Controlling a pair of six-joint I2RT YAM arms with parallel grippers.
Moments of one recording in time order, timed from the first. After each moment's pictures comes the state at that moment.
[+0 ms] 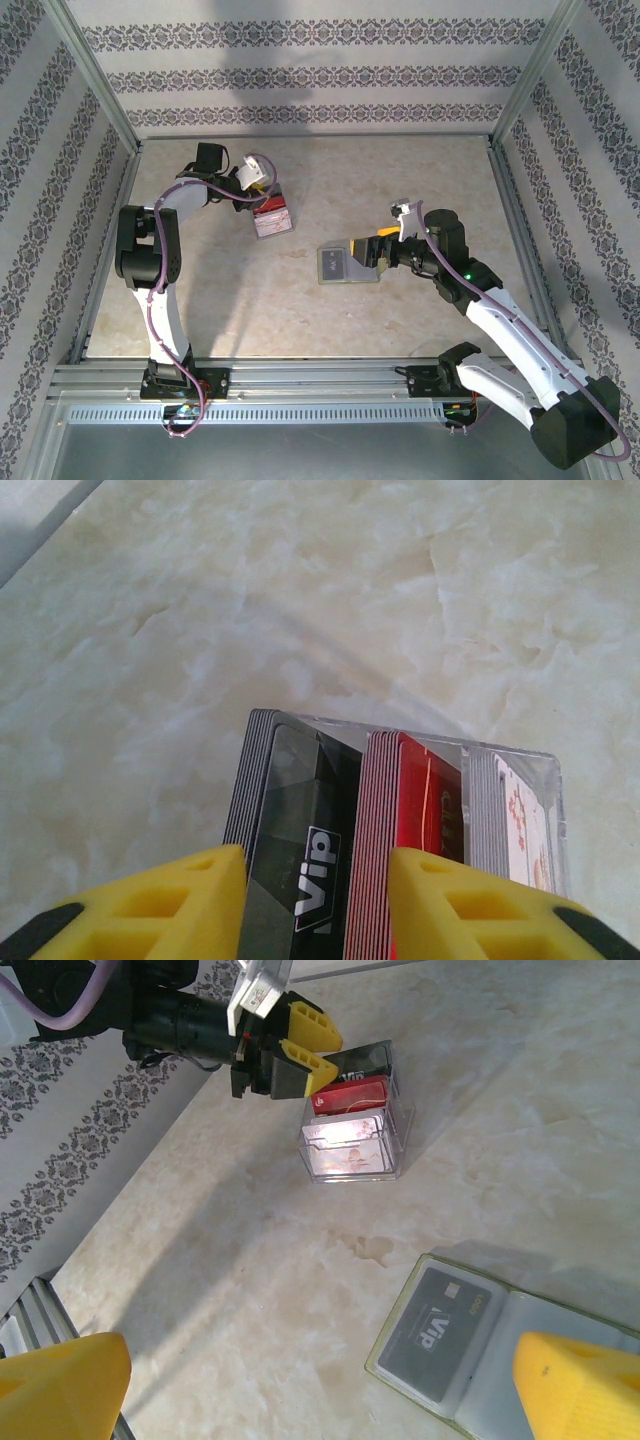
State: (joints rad) left arm -0.04 2.01 1.45 -0.35 0.68 0.84; right arm 0.41 0.91 0.70 -0.25 -0.46 0.37
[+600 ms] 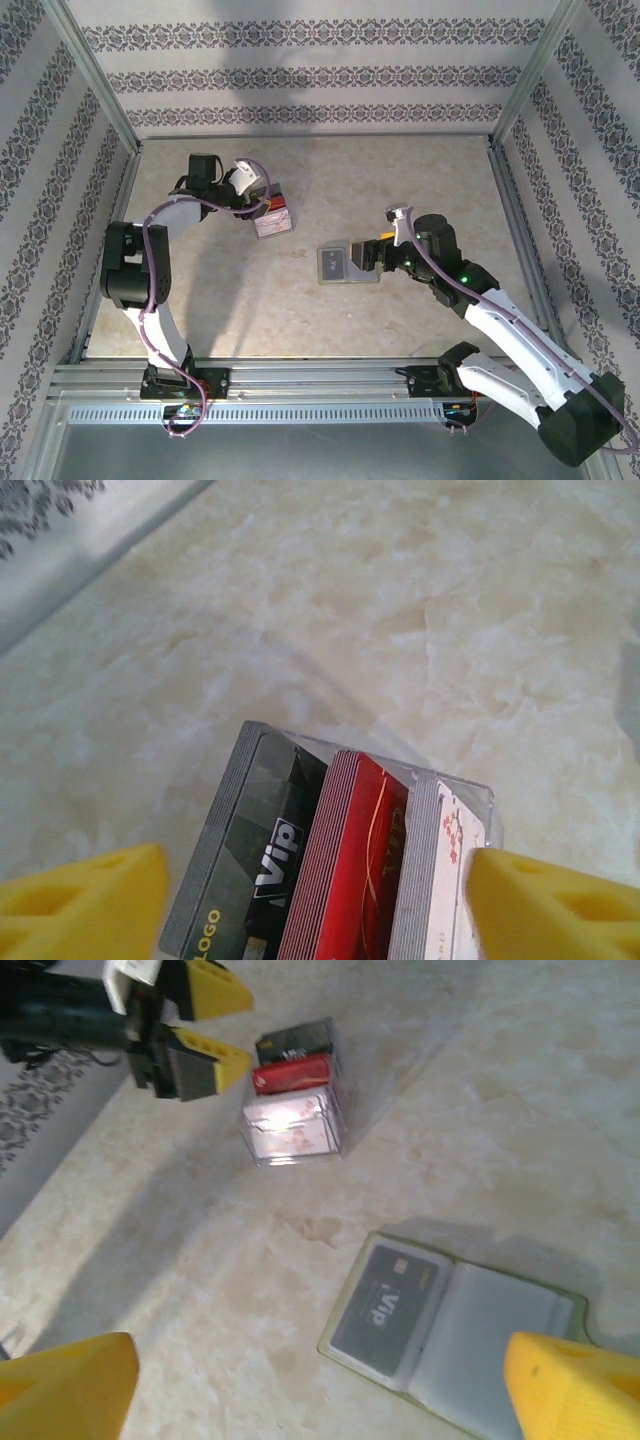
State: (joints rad) left arm -0.05 1.82 1.19 -0.09 0.67 0.63; right arm 0.52 0.91 0.72 -0.34 -0.24 0.36
